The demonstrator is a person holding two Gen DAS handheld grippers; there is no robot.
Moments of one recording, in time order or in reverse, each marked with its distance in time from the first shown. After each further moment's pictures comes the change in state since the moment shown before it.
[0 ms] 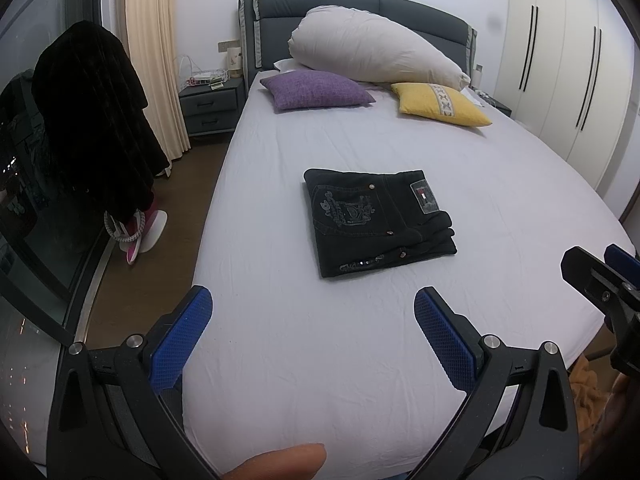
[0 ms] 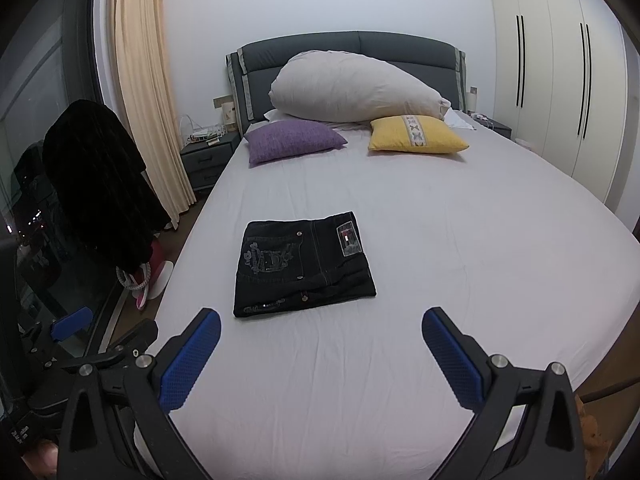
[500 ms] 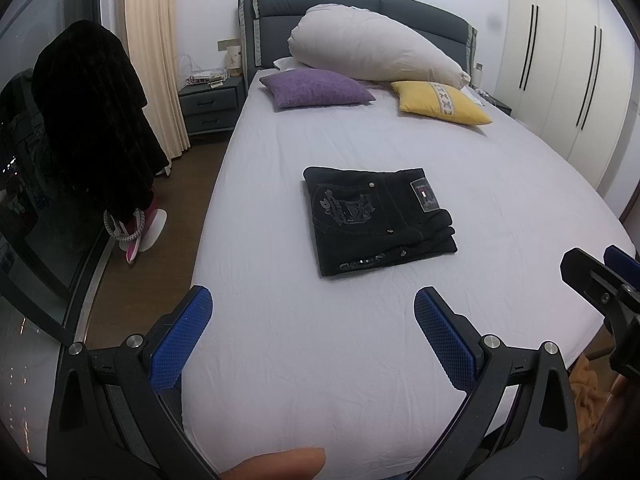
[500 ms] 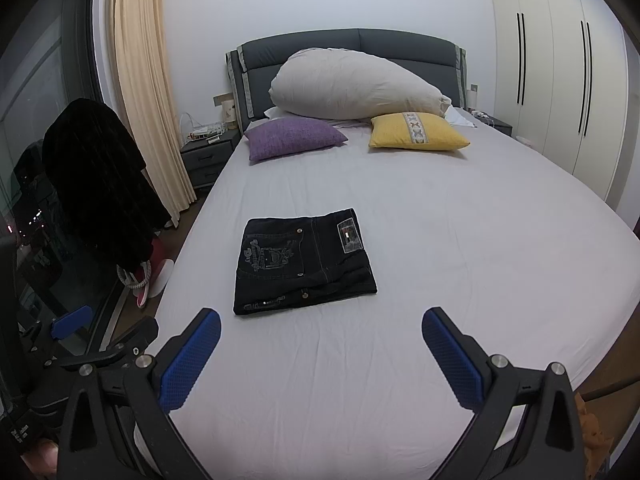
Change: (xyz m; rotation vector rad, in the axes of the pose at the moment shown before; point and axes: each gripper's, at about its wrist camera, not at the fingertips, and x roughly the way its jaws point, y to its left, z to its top) left arm 0.001 0.000 -0.002 0.000 0.002 0.001; right arm 0.001 -0.001 -0.003 0.000 0.008 0.003
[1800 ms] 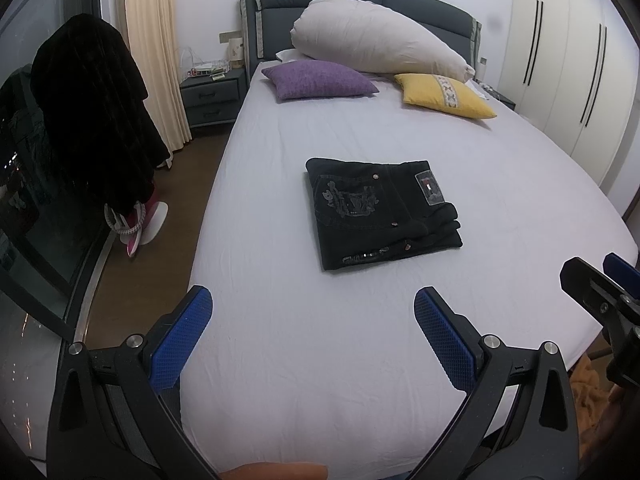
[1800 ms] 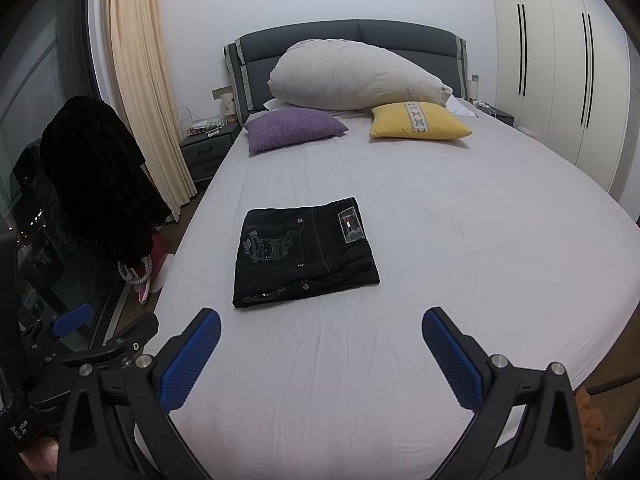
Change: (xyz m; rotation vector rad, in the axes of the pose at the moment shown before) left arm 0.005 0.009 -0.016 -0.007 0.024 0.005; right arm -0.003 -0.001 -0.011 0.005 0.017 0.007
